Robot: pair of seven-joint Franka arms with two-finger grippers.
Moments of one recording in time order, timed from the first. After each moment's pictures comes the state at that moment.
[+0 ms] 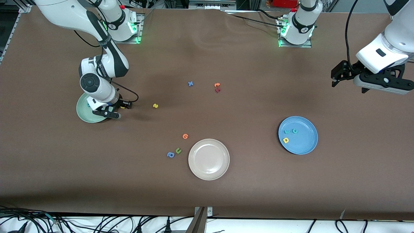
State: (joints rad) left arm -0.03 -0.03 -0.09 -1.69 0.04 1.71 0.12; right arm 0.12 0.37 0.05 -2.32 -0.14 2.58 0.46
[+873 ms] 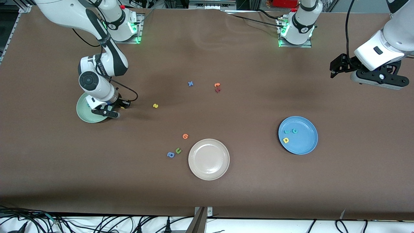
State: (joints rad) left arm -0.03 -0.04 -0.09 -1.69 0.03 1.59 0.12; right arm 0.12 0.35 0.05 -2.32 -0.14 2.58 0.46
